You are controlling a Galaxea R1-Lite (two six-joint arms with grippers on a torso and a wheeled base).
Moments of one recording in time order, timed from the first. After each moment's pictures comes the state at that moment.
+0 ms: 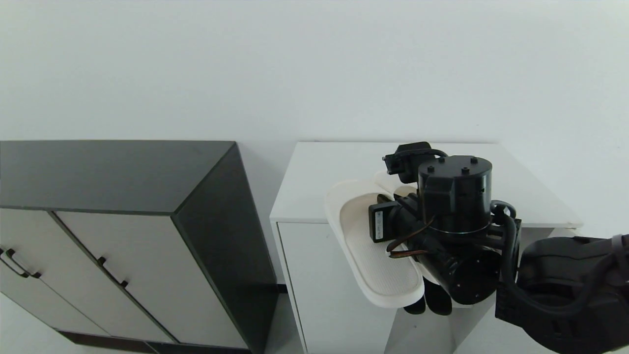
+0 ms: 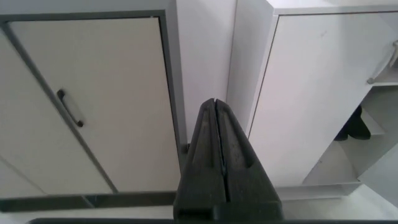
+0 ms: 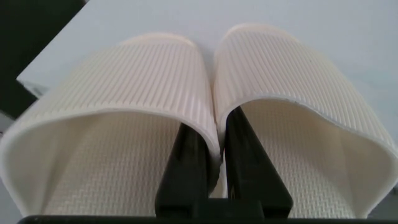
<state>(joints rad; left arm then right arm) 0.00 0.00 0.00 0.00 -0.05 0.02 0.89 1.79 -1.01 -0.60 -0.65 0.11</state>
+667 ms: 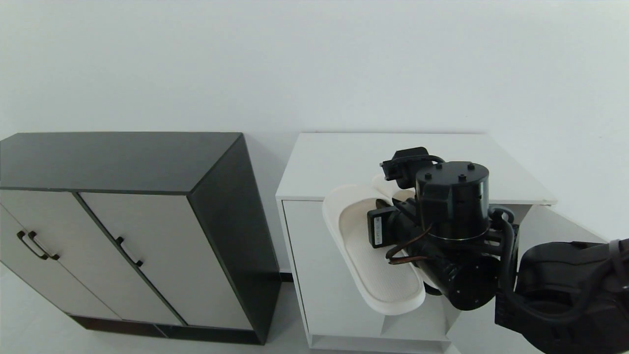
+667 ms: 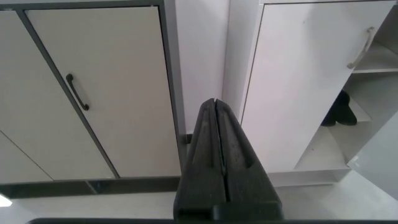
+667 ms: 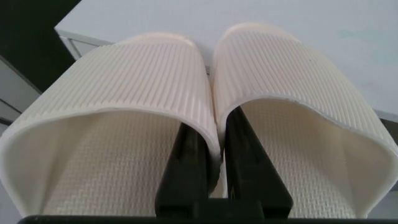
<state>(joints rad) 0.00 0.00 0.00 0.00 -0.05 0.02 0.90 1.80 -0.99 -0.61 -0.65 0.11</state>
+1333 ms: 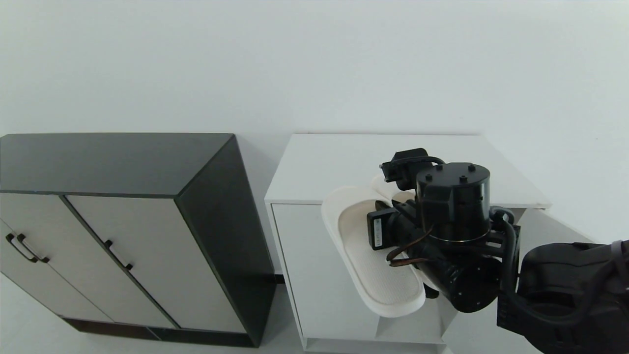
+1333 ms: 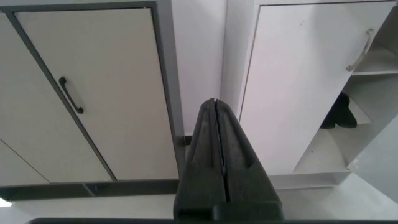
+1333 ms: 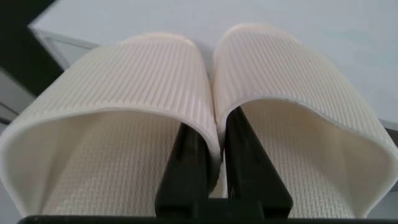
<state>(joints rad) 0.00 0.00 0.00 0.00 -0.05 0.03 0.90 1.79 -0.98 -0.60 -0.64 0.10</state>
